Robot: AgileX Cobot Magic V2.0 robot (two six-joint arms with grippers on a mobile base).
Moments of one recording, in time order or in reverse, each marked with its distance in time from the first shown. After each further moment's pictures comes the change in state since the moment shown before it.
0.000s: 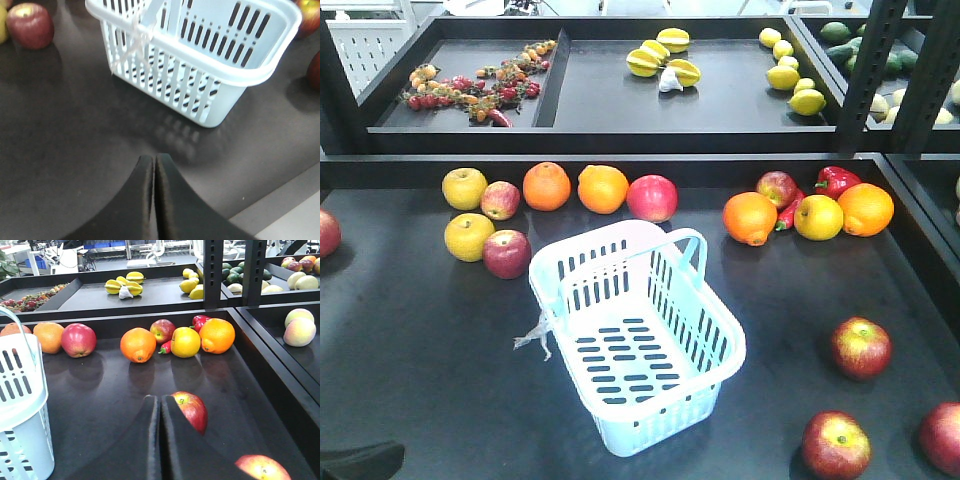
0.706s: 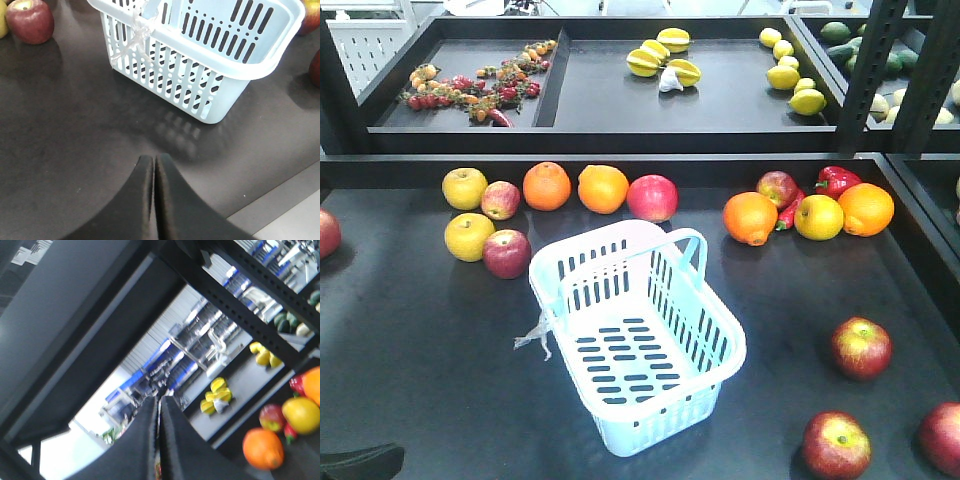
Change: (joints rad) left arm 0.000 -0.006 0.011 -0.001 -0.007 -0.002; right arm 0.000 0.000 -0.006 0.563 -0.425 0.233
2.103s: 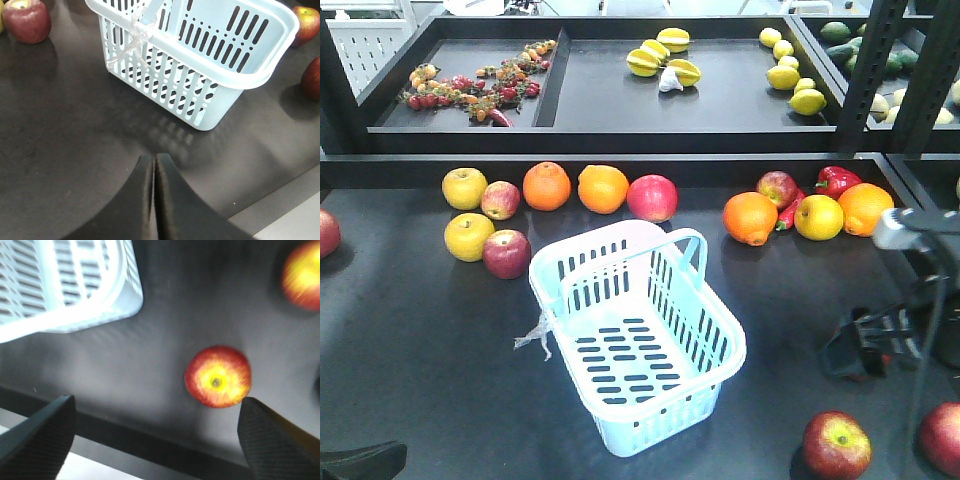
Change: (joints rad) left arm 0.000 0.000 0.000 -0.049 -0.015 0.000; right arm 0.000 1.310 -0.906 -0.110 1.188 -0.704
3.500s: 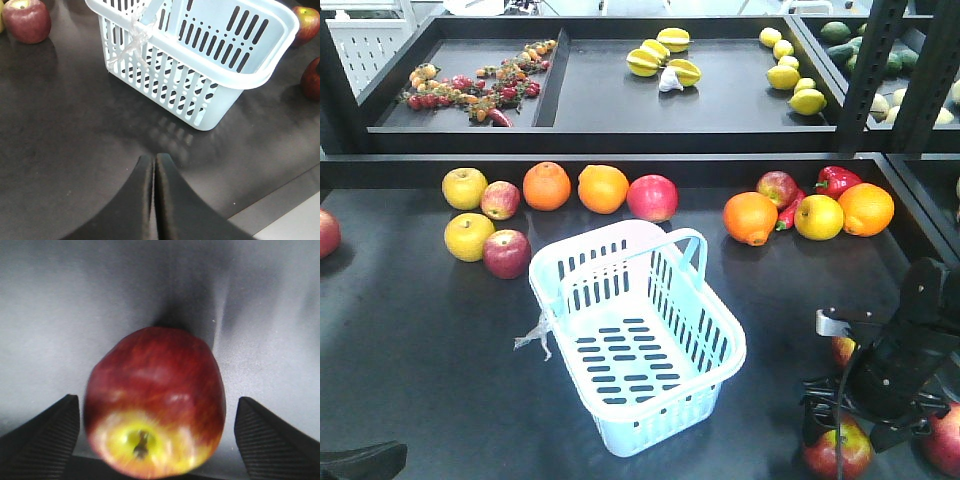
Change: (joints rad) left arm 0.000 0.000 0.000 0.000 0.000 0.000; right arm 0.000 0.591 -0.007 -0.120 -0.204 0.141
